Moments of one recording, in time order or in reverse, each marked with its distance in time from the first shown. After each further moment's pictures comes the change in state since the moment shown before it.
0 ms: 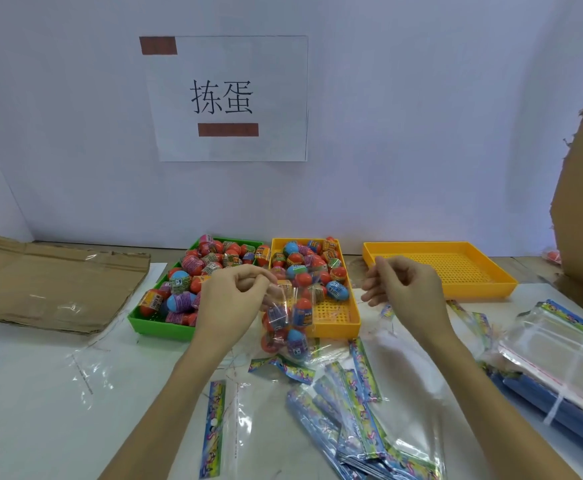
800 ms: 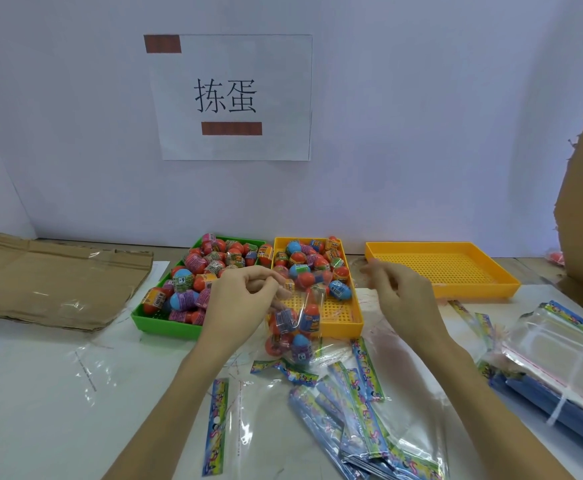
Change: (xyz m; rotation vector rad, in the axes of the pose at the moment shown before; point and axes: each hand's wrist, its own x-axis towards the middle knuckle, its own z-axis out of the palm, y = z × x) left_hand -0.001 0.001 0.002 -0.001 -0.088 -0.001; right_hand -0.006 -0.001 0.007 -0.410 -0.006 -0.094
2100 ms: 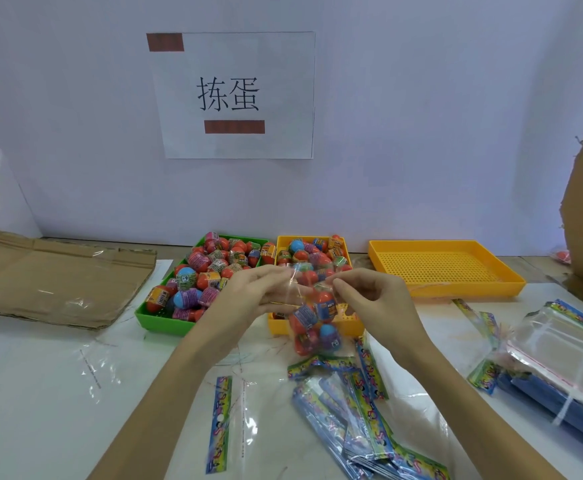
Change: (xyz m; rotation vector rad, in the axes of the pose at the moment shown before) left_hand 0.004 0.004 -0.007 -0.392 -0.352 -0.161; right_hand -0.020 -0.035 0.017 0.452 -0.182 0.098
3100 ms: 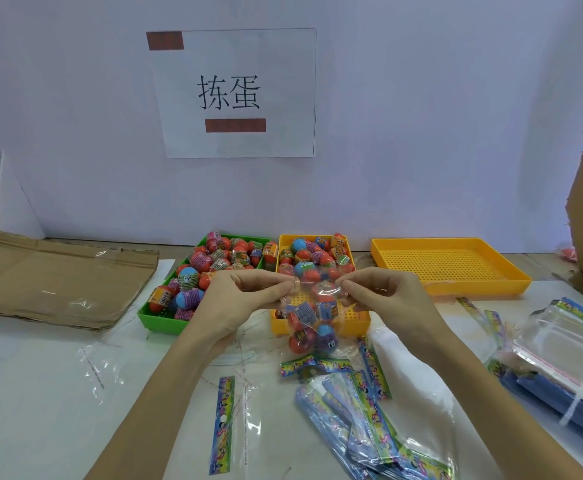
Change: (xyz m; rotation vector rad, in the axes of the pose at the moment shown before) left_hand 0.000 -0.009 -0.015 0.002 0.089 0.079; right_hand 0.006 0.003 -0.021 0.139 -0.146 0.050
